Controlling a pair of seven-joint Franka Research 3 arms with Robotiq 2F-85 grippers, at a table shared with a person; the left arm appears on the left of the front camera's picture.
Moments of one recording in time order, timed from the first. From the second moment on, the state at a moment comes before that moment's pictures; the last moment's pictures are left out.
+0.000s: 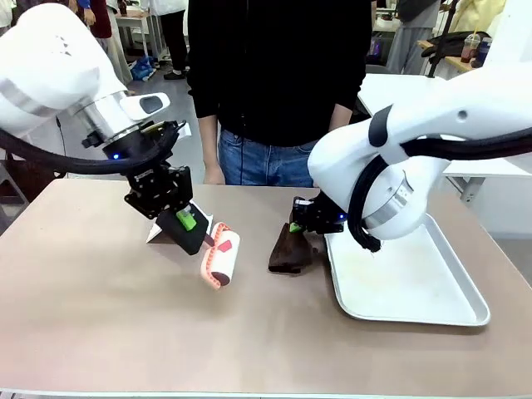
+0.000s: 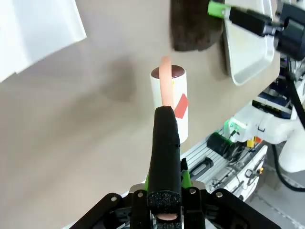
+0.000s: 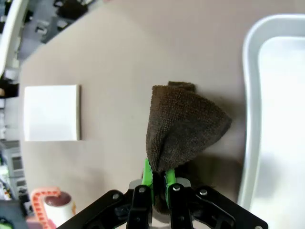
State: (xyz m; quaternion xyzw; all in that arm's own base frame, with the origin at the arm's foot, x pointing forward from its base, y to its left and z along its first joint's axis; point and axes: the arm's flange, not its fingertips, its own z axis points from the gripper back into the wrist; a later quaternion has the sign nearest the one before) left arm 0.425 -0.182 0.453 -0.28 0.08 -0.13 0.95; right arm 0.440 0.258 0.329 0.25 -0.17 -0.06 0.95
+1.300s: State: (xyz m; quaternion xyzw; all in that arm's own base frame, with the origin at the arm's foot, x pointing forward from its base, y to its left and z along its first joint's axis) left arm 0.541 -0.138 0.430 -0.25 0.07 -0.04 0.96; right arm 0.438 0.260 0.334 0.26 -0.17 -0.06 0.95
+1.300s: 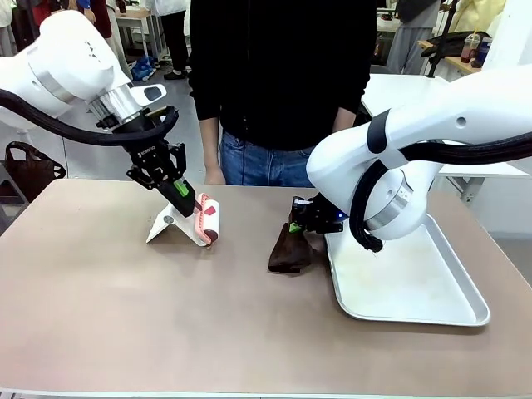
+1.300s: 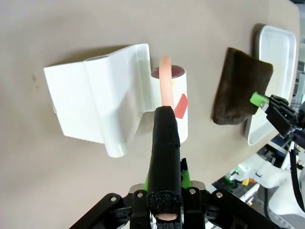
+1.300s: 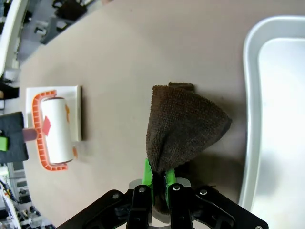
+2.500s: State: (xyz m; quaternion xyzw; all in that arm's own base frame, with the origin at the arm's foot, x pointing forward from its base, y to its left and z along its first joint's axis) left arm 0.552 -0.139 0.417 -0.22 0.08 -0.05 0.97; right arm 0.438 0.260 0.334 0.26 -0.17 -0.06 0.95
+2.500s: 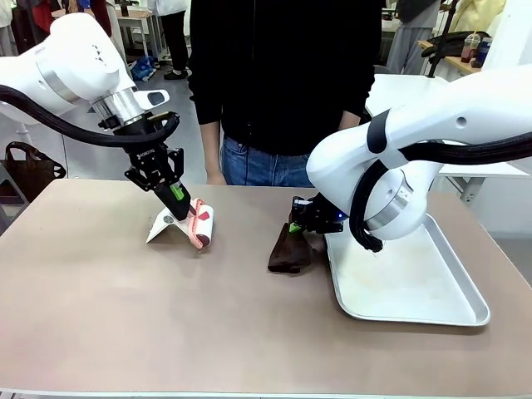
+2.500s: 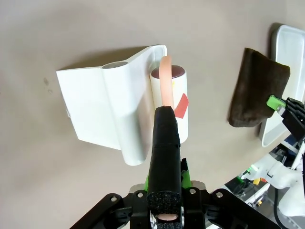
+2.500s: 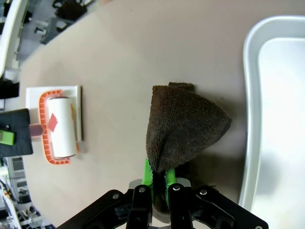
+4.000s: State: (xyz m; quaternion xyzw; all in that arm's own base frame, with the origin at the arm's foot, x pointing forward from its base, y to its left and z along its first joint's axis) left arm 0.563 -0.115 0.406 -0.17 0.06 -0.03 0.98; right arm 0.437 0.261 0.330 0.26 -0.15 -0.05 0.95
